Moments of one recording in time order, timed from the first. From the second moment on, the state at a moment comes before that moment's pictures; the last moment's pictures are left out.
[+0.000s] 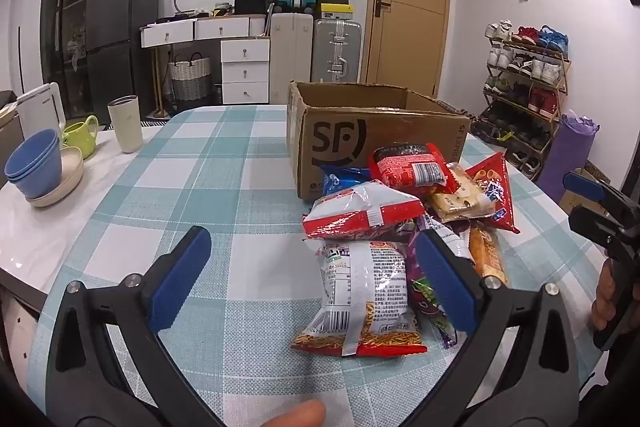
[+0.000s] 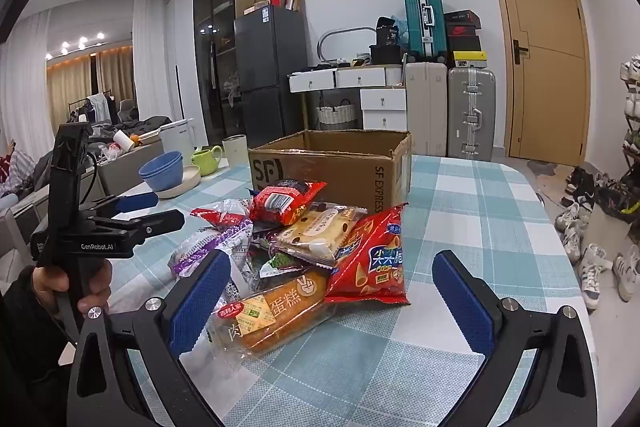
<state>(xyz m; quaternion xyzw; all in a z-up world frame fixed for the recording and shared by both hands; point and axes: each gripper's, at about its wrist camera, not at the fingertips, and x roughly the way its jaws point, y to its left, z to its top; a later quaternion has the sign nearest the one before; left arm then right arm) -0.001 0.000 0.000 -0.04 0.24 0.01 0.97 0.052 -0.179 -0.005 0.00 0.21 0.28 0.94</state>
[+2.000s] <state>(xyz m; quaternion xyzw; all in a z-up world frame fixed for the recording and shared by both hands) 0.000 0.000 0.000 -0.04 0.25 0.01 0.97 0.053 -0.176 -0.007 0.00 0.22 0.28 0.93</state>
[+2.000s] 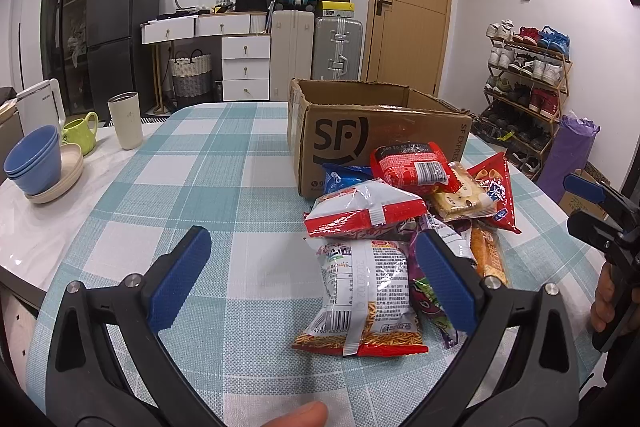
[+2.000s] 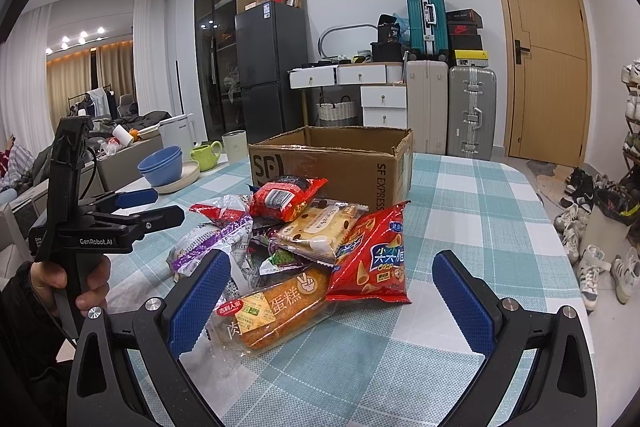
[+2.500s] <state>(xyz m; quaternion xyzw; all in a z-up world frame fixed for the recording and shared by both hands) 0.000 0.001 0.000 -0.04 0.25 0.01 0.97 0.051 -0.176 -0.007 -0.01 0.22 0.28 0.94</state>
